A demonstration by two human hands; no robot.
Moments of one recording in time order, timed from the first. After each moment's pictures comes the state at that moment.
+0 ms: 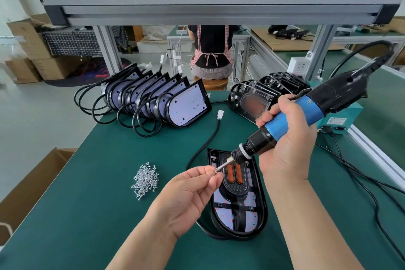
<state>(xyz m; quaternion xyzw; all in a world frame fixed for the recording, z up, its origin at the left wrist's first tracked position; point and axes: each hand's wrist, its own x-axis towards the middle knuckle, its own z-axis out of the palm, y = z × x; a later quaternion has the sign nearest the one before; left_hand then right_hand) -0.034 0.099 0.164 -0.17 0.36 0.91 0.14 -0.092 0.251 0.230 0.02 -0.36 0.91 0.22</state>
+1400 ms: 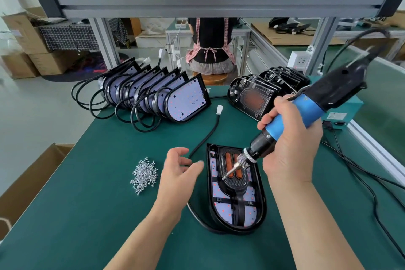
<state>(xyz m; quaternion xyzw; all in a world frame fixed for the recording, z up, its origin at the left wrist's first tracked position) -0.048 0.091 0.133 -0.16 0.74 0.65 -0.07 -0.087 0.257 0.223 -0.01 -0.43 0.87 0.25</state>
